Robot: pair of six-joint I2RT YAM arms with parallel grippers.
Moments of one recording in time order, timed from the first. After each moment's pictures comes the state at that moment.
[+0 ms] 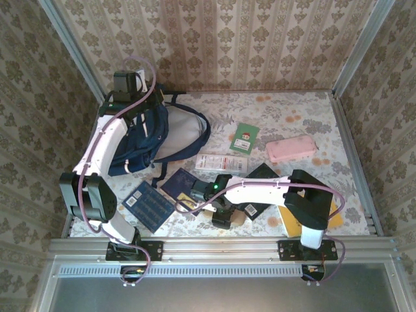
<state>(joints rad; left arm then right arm) -0.19 1.61 1.56 -0.50 0.29 -0.41 1.12 1.81 1.20 -0.96 0.13 -0.16</state>
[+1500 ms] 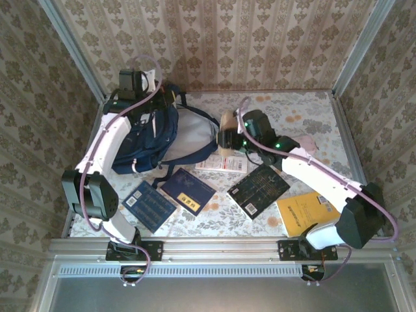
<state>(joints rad) -0.22 1.63 1.60 -0.53 0.48 -0.39 0.57 1.43 1.17 -0.26 -0.06 0.49</state>
